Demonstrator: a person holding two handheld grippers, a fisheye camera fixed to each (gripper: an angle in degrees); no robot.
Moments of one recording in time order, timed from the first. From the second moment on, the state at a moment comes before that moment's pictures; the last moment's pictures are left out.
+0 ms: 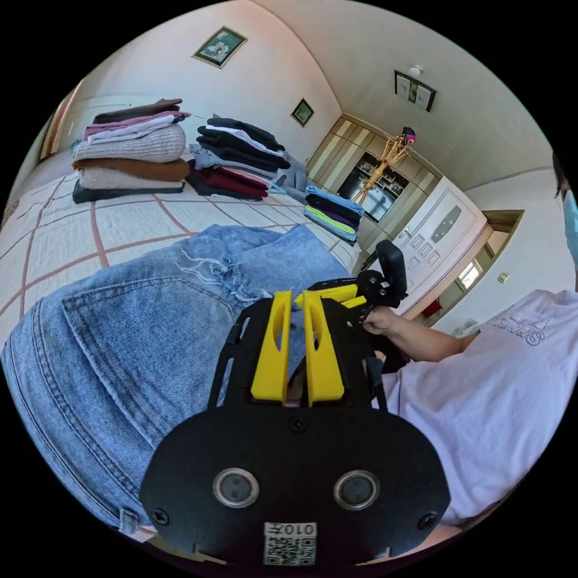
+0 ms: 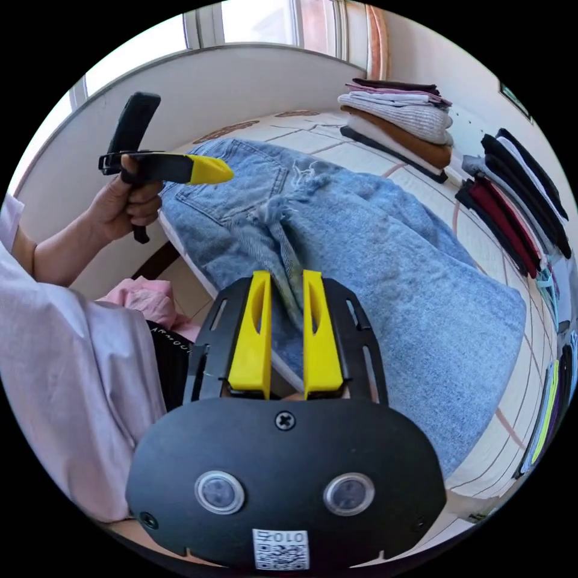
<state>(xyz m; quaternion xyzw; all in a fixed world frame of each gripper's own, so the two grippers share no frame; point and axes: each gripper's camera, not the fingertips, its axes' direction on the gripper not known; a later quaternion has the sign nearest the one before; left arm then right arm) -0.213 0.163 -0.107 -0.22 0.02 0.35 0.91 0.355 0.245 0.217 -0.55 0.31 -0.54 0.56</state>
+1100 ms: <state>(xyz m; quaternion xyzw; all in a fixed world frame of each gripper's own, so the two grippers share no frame) -0.276 0.113 -0.461 0.10 -0.16 0.20 0.96 0.319 0.186 0.203 -0.35 0.42 -0.47 0.69</state>
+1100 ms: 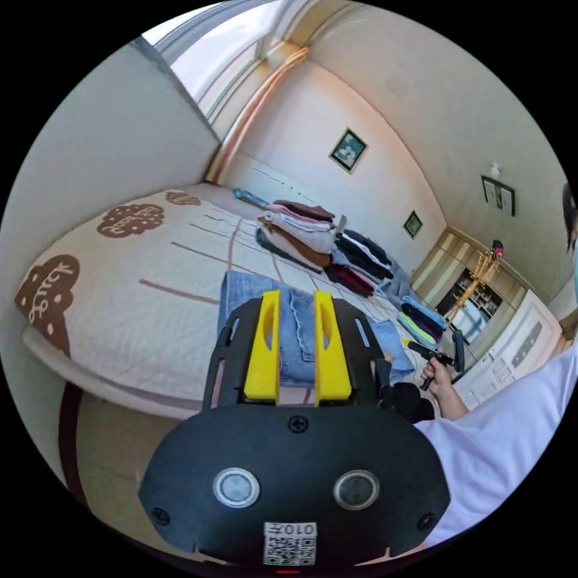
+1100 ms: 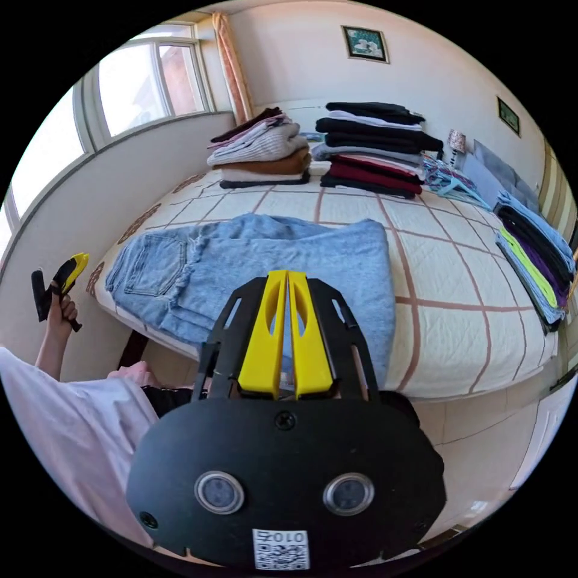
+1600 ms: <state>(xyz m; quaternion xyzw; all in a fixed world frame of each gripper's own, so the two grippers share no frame) -0.437 0.123 -0.490 0.08 -0.02 -0.09 0.99 0.314 0.230 0.219 -0.38 0.40 -0.52 0.66</state>
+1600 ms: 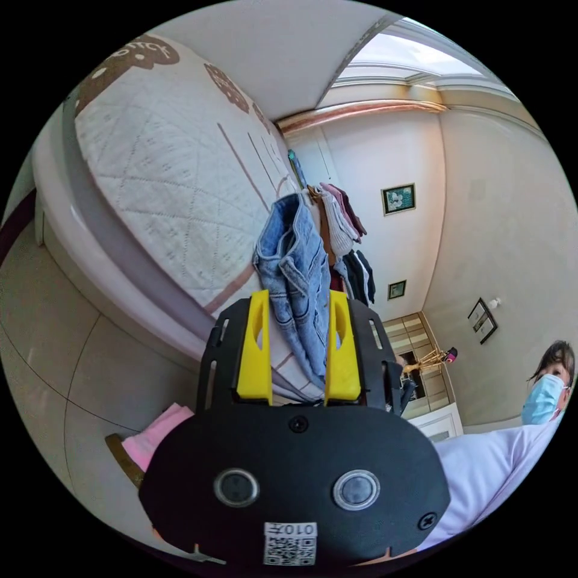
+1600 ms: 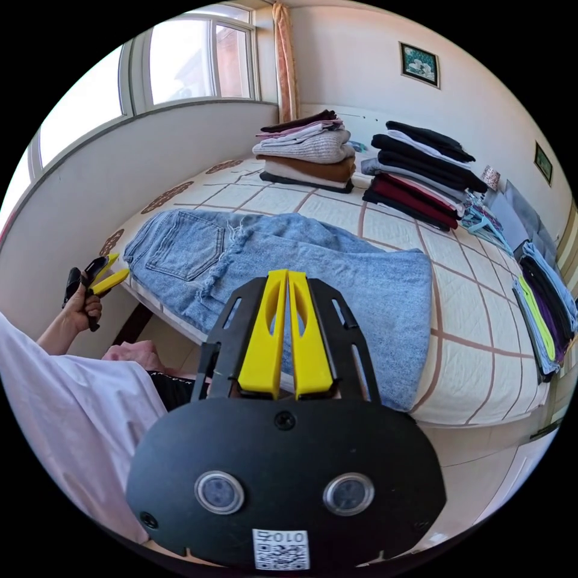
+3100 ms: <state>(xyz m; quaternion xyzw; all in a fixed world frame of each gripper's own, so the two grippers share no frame) -0.119 0.096 -0.323 0.01 -0.18 0.36 0.92 0.388 0.156 0.227 -0.47 0.36 -0.43 0.68</state>
